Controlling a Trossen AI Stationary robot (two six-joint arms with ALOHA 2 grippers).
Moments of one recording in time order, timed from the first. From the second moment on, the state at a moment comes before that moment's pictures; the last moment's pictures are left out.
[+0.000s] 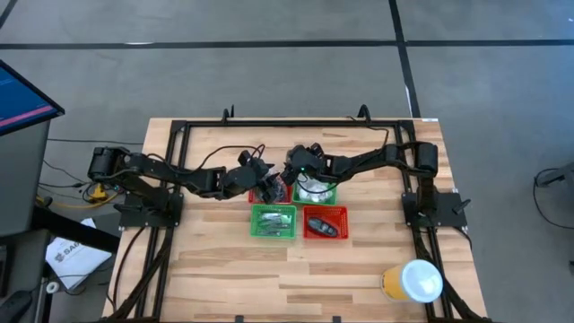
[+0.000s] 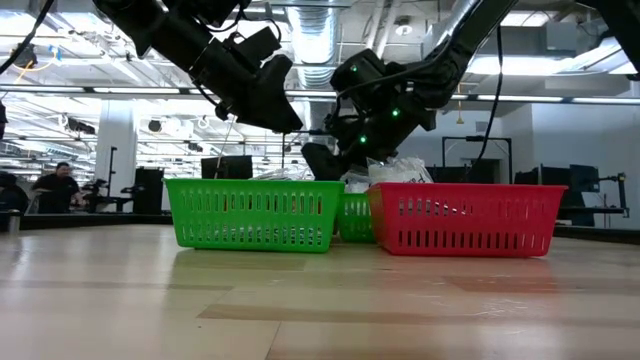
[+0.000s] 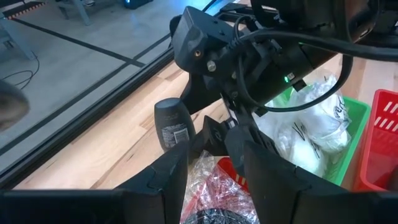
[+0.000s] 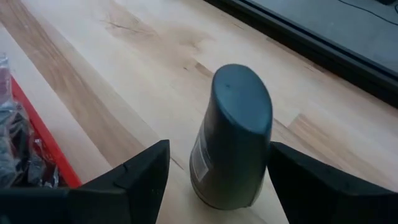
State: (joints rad) left arm 0.00 1.46 0.74 0.22 -0.59 -0.19; right arm -0.19 1.97 1.09 0.17 0.46 0.37
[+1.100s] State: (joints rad) left arm 0.00 1.46 0.74 0.23 -0.59 -0.19; right arm -0.20 1.96 1.09 0.16 0.45 0.36
